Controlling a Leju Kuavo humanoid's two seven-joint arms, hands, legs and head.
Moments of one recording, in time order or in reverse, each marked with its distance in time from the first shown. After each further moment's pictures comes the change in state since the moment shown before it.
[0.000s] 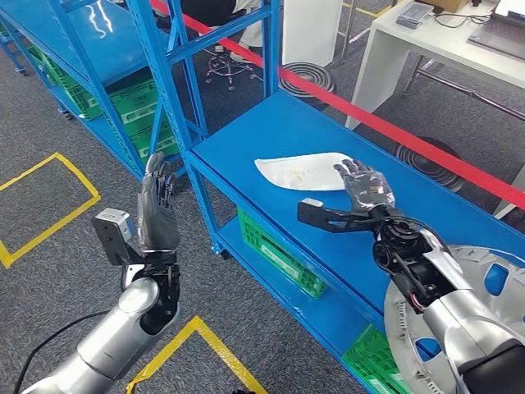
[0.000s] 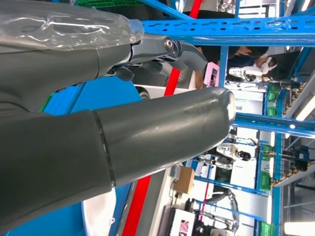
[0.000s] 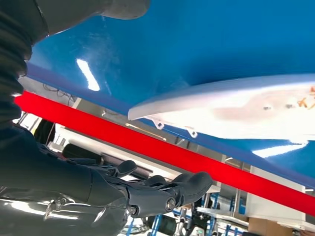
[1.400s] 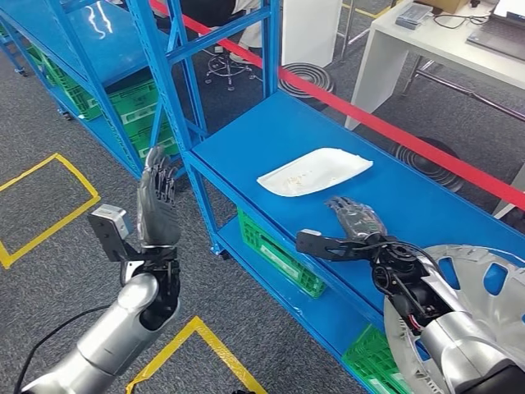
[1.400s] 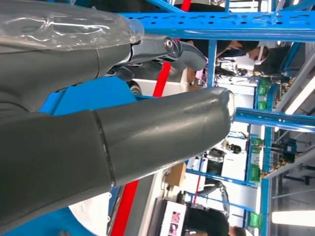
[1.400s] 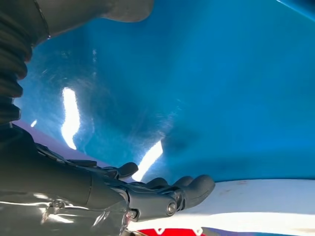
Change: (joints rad) left arm -0.019 0.000 0.002 -0.011 0.009 -0.027 -0.005; right arm 0.101 -0.017 -0.009 0.013 -0.074 0.097 -0.105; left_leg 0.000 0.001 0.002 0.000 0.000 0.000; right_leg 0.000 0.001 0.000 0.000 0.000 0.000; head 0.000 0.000
